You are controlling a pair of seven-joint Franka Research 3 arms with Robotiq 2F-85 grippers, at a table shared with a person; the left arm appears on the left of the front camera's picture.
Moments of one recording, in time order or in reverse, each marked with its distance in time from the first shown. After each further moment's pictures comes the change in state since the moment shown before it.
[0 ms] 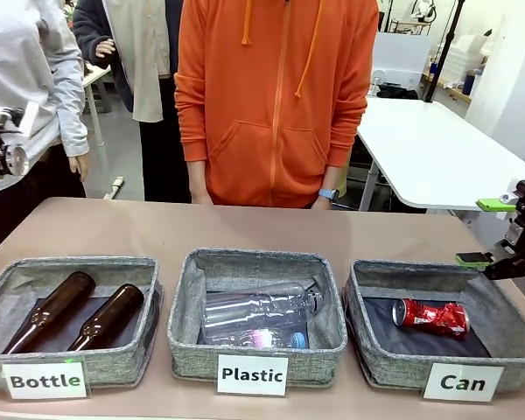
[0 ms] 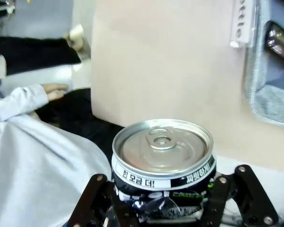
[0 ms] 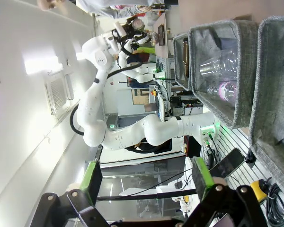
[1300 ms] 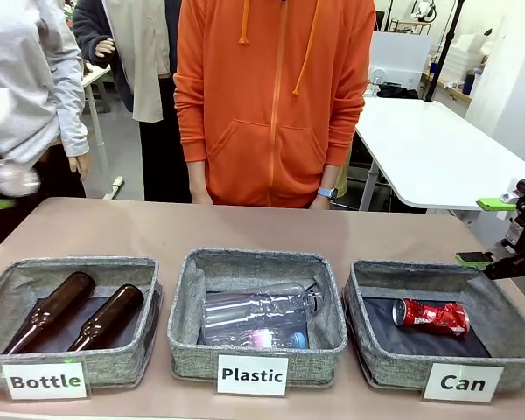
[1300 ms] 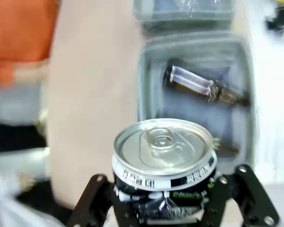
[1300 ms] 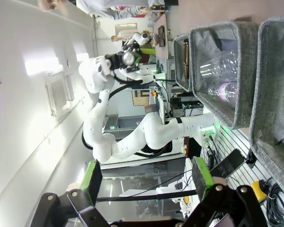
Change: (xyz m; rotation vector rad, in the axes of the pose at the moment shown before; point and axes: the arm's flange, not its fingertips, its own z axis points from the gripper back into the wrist) left arm 0.071 -0.105 0.069 -0.251 -0.401 -0.125; right arm -0.002 0.005 0.004 0.000 -0.014 0.005
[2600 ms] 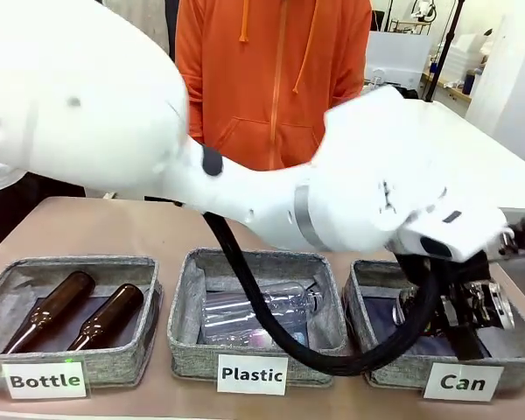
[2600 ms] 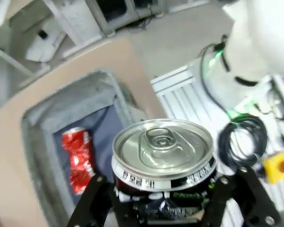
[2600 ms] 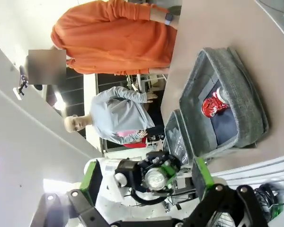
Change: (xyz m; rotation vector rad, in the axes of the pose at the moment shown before) left arm 0.506 -0.105 -0.333 -0.299 -0.233 -0.267; right arm -0.200 -0.028 0.220 -0.005 -0.787 -0.130
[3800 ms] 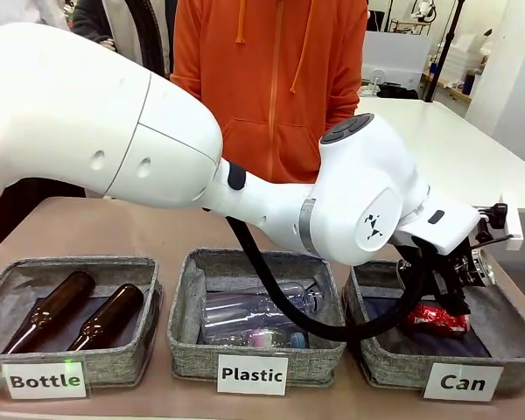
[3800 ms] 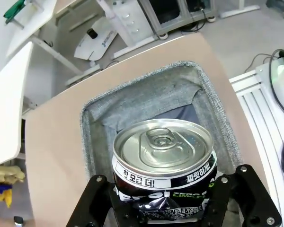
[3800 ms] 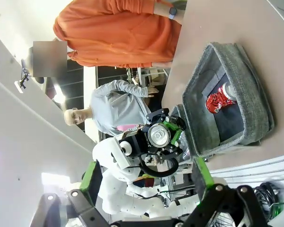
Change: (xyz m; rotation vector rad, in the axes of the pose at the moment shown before) left arm -0.018 0.067 -0.015 0.232 -0.062 -0.023; right arm -0.004 0.008 -0.004 0.004 0.028 0.022
